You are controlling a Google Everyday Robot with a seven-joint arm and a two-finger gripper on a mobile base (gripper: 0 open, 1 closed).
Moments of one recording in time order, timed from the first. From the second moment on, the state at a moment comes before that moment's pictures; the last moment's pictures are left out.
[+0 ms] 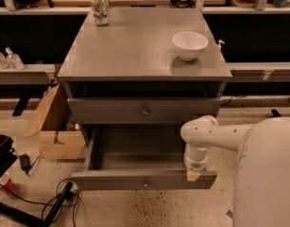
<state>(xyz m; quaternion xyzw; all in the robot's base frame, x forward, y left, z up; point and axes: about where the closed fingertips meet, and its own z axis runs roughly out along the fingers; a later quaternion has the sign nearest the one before) 0.520 -0.212 0.426 0.64 -0.76 -0.04 0.06</state>
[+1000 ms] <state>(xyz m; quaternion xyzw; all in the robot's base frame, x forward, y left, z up) 0.487 -0.218 0.445 0.61 -0.79 -0.03 0.09</state>
